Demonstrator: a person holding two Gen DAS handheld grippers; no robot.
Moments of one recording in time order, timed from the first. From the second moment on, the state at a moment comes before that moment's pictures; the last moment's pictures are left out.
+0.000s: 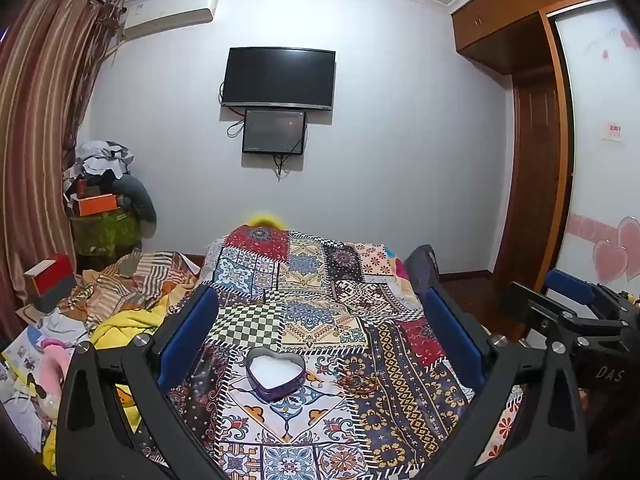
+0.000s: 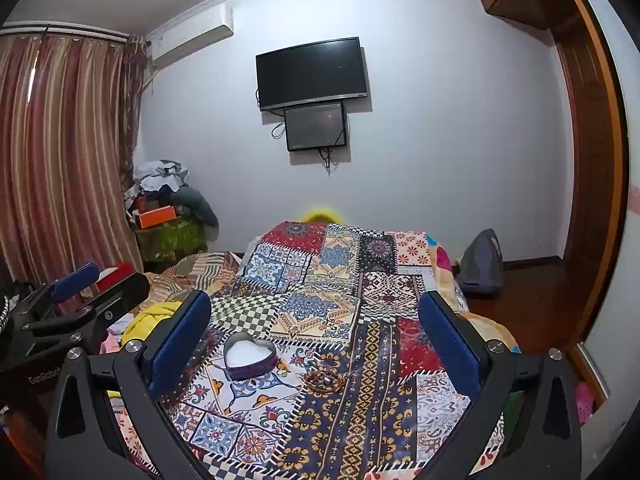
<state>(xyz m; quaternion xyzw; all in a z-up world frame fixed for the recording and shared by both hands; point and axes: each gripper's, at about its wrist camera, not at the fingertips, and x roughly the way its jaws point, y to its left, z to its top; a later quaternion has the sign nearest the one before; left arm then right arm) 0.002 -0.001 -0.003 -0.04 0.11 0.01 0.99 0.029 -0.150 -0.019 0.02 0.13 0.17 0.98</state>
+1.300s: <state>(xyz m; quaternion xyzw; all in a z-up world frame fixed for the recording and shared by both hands) 0.002 0.004 -0.001 -0.05 0.11 0.01 0.99 0.033 -0.155 -0.036 0.02 0.14 0.17 0.98</state>
